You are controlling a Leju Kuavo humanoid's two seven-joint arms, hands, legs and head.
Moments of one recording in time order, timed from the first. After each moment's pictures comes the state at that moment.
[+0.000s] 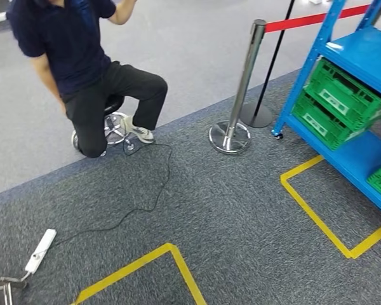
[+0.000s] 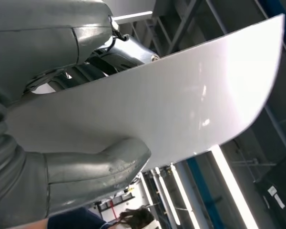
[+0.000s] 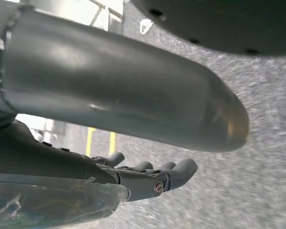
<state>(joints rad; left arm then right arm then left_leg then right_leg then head) 0.33 -0.07 0.26 -2.20 -0.23 0.70 -0.70 -0.02 0.19 -1.17 -0.25 1.57 0.10 0.18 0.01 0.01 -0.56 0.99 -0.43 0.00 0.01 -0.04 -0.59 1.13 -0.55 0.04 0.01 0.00</state>
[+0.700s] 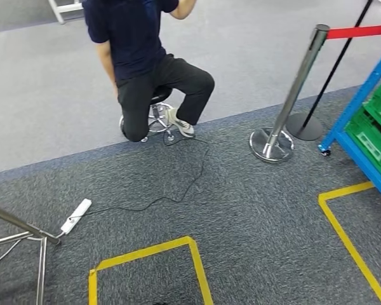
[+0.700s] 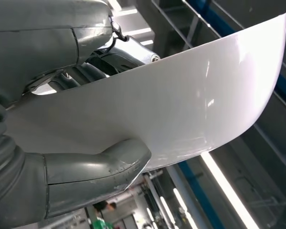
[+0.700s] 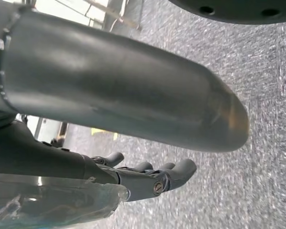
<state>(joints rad) 0.31 -0.07 0.25 -2.20 -0.24 0.70 -0.70 -0.02 0.19 -1.17 -0.24 1.57 0.10 0.18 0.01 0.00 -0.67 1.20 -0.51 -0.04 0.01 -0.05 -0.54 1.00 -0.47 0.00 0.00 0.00</state>
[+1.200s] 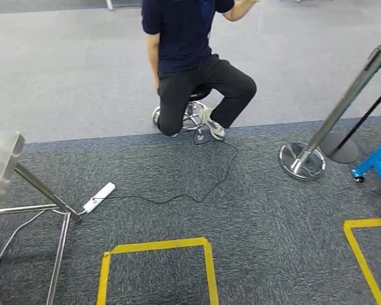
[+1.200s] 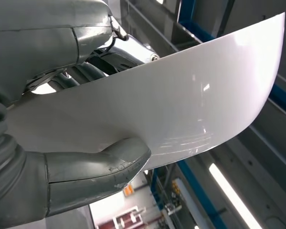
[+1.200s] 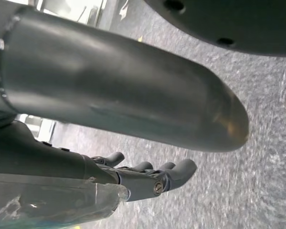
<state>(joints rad) 0.31 -0.07 0.24 -2.20 -0.24 0.69 -0.70 -0.01 0.19 -1.17 -0.24 1.57 0.10 0.18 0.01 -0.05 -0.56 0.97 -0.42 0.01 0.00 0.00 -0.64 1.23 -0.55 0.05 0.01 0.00</state>
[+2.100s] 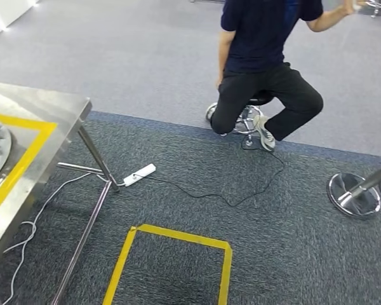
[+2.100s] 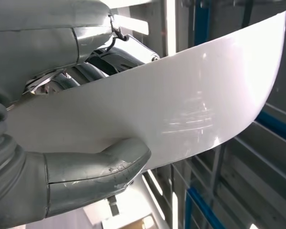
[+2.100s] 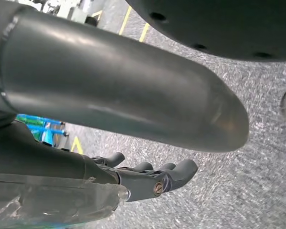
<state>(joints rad) 0.31 -0.07 0.24 -2.19 -0.23 0.68 -0.69 -0.02 0.19 -1.18 -0.24 1.57 0.12 0.18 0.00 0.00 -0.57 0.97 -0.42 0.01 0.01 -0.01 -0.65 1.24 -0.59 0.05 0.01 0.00</state>
